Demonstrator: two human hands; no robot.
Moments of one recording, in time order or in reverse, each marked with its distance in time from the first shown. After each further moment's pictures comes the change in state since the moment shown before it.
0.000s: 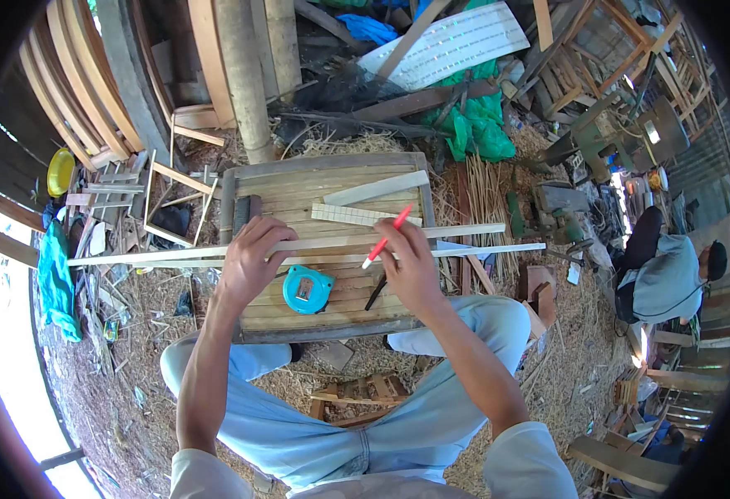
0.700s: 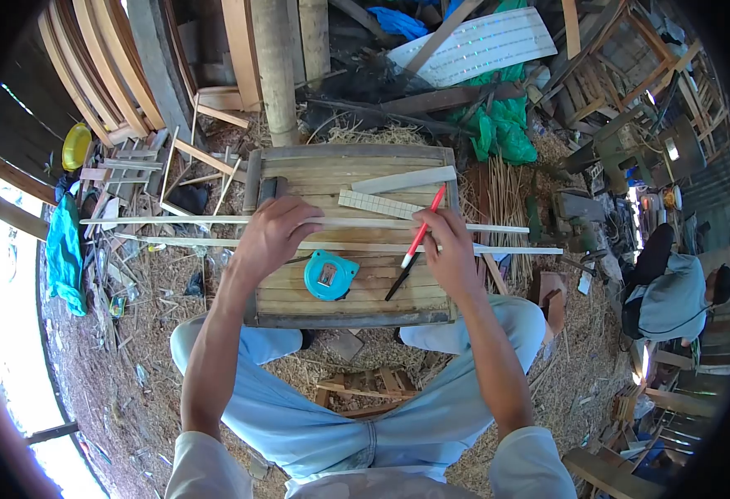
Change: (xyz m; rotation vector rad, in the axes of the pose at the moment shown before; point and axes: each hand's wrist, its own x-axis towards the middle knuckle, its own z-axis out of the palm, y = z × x) left_hand 0.002 -0.010 -0.006 0.025 -0.053 -0.001; right_hand 0.006 0.022 -0.015 -0.007 -0.087 0.000
